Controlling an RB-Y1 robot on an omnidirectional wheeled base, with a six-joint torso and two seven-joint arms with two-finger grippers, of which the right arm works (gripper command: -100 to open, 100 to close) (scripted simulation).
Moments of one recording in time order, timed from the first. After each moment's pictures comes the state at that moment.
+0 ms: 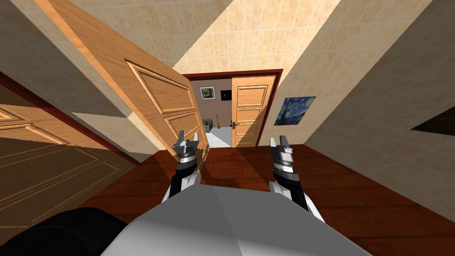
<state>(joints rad) 0.50 0.03 -0.03 -2.21 0.10 -0.62 -0.08</state>
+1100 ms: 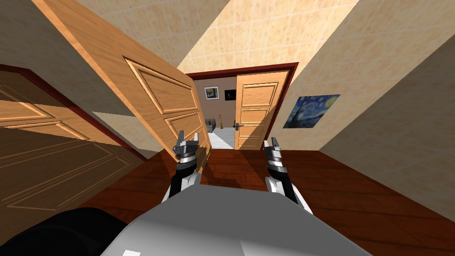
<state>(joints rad) 0.37 -0.04 -0.04 -1.98 -0.01 -0.60 -0.03</state>
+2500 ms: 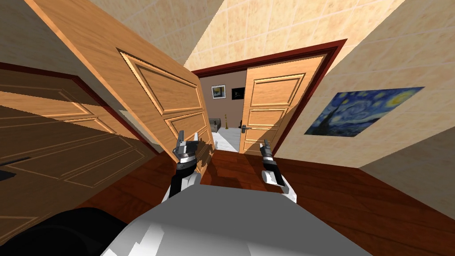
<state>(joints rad) 0.13 -0.14 -0.05 -1.55 -0.20 -0.57 0.05</state>
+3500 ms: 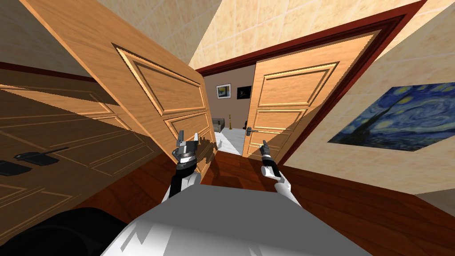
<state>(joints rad) -0.05 -0.21 -0.06 -1.24 -0.35 -0.54 0.12</state>
